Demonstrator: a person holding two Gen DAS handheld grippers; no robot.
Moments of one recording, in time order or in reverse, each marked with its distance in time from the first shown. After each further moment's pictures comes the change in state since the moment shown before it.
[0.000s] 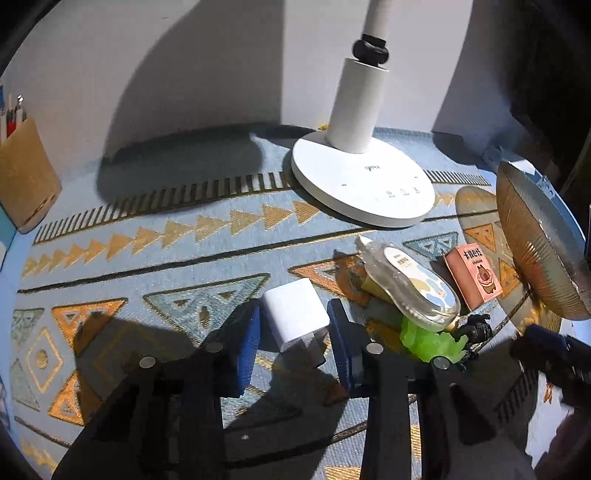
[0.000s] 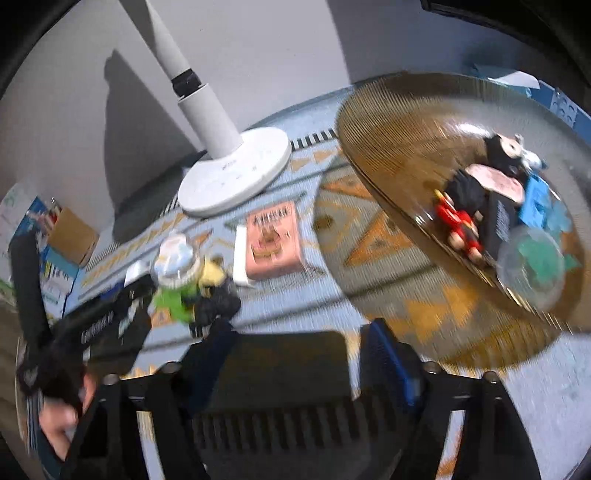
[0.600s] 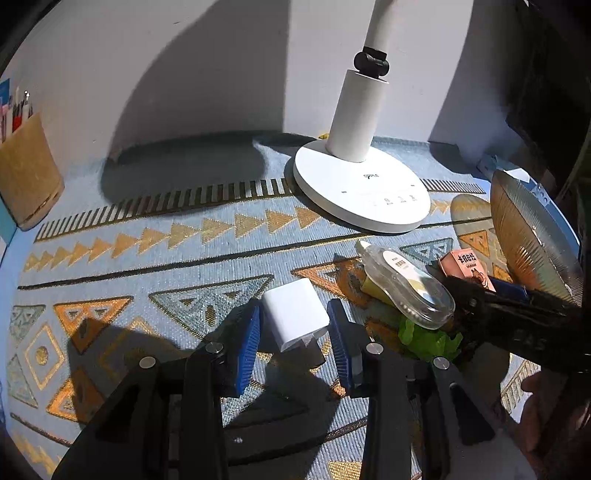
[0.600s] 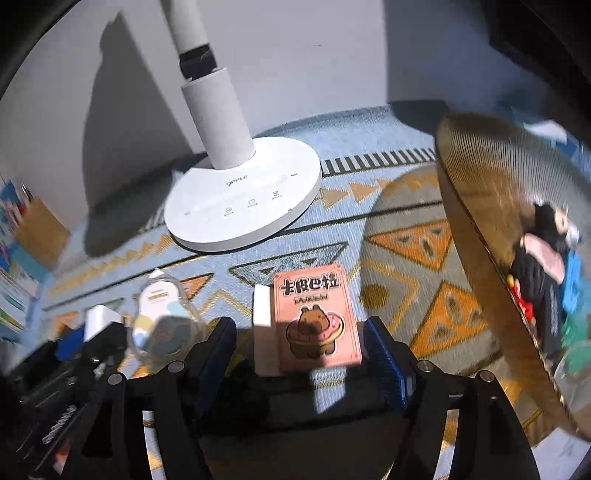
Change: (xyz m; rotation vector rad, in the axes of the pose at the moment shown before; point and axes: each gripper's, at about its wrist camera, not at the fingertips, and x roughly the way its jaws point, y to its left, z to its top) left arm -0.007 0.002 -0.004 -0.007 -0.032 -0.021; right arm 0.051 0.044 0.035 -0.119 -0.023 -0.137
